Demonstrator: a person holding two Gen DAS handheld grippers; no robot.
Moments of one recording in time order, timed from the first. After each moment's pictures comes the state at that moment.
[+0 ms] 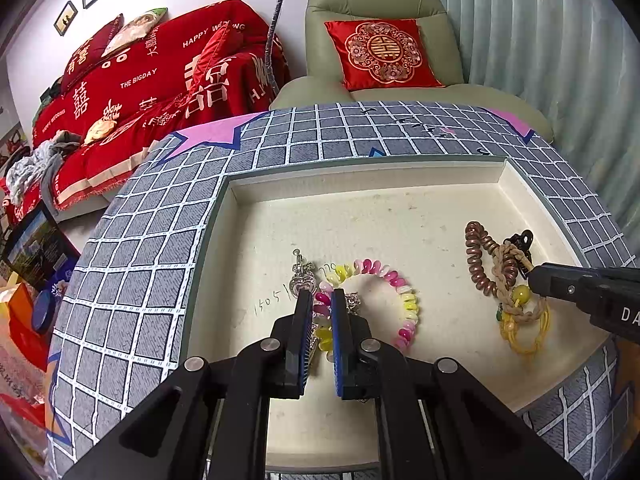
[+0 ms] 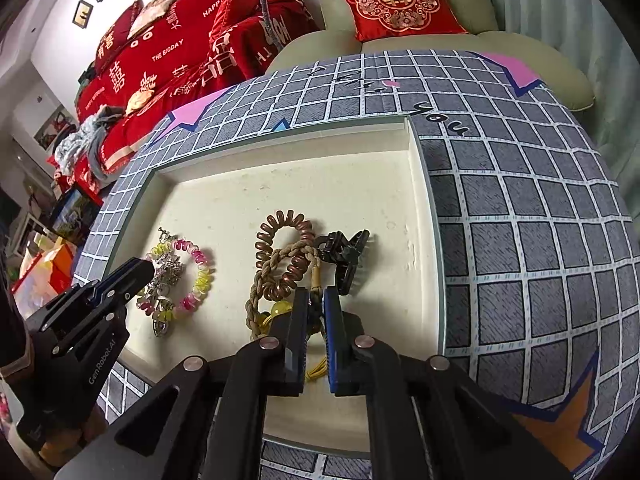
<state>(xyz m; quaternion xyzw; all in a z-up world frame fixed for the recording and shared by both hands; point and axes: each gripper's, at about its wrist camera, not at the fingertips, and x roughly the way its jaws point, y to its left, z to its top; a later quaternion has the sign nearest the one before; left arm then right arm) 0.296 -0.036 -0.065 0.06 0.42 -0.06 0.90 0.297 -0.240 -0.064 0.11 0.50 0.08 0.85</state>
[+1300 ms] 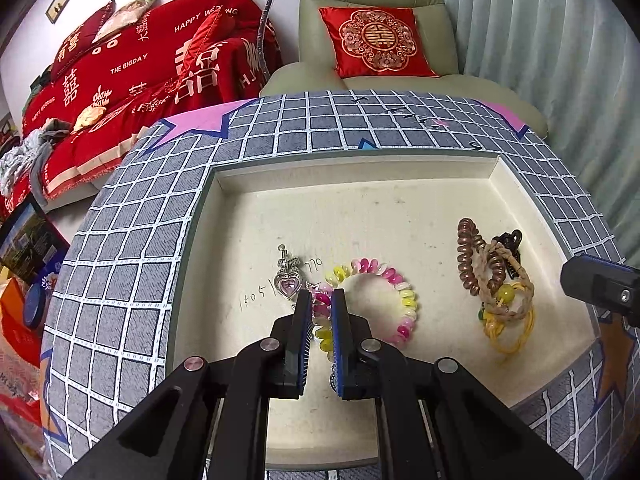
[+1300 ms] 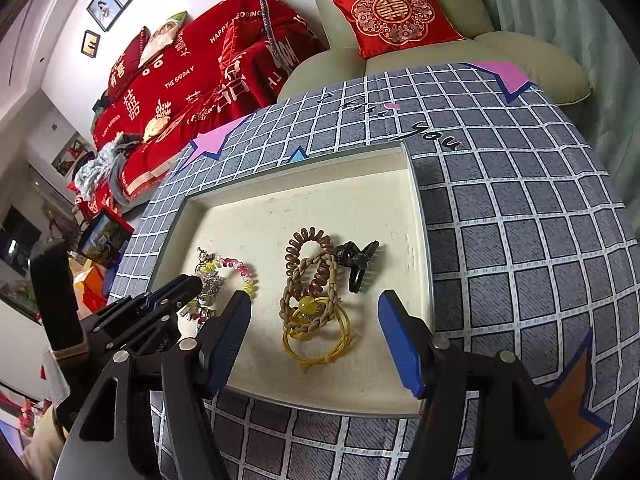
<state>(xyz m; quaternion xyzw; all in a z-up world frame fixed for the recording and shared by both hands) 0.303 -0.039 -0.063 0.05 0.45 -0.08 0.89 0.275 -0.251 -0.033 0.16 0.47 0.10 0.86</state>
